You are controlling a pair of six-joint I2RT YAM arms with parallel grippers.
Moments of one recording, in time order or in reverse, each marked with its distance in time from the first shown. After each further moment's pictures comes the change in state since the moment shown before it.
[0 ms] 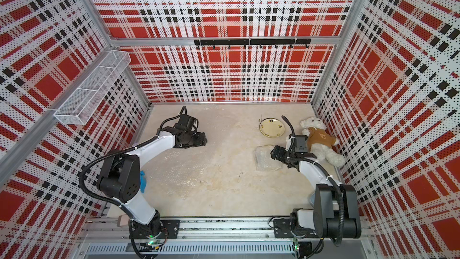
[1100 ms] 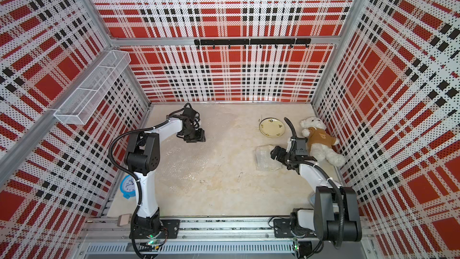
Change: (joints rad) left arm 0.130 0.405 0.323 -0.179 0.103 0.194; right arm -0.003 -0.035 -0.066 0.039 0.006 0.088
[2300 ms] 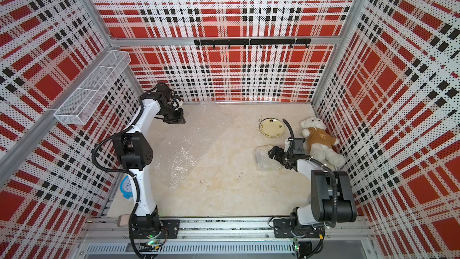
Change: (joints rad) left arm 0.214 0.110 0.604 -0.520 0.110 0.241; right arm -0.005 0.165 -0.006 0.156 -0.080 0.044
